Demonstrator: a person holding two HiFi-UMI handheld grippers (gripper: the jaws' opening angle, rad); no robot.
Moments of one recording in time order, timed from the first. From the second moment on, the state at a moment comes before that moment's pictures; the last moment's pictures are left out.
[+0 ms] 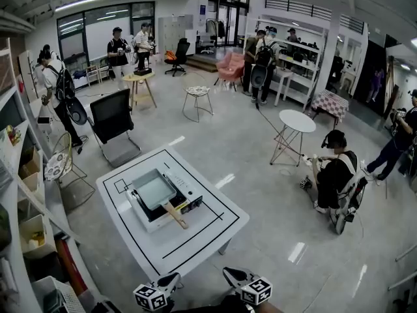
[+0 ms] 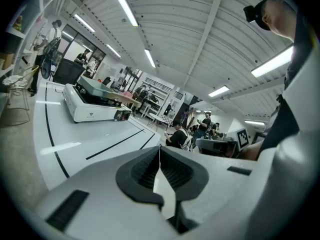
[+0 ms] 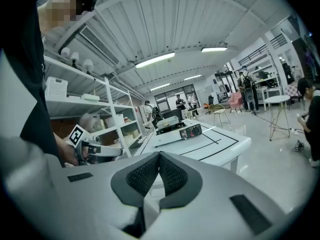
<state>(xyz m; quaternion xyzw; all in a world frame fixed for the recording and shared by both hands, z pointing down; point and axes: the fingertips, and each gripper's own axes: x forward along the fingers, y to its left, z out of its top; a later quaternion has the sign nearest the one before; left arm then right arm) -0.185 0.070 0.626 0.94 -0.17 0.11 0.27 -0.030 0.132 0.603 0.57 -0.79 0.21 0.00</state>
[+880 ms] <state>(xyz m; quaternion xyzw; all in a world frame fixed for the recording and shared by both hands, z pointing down) -0.195 0.057 0.635 0.94 -0.16 0.11 0.29 -0.034 0.118 0.609 0.59 -0.78 0.22 0.00</state>
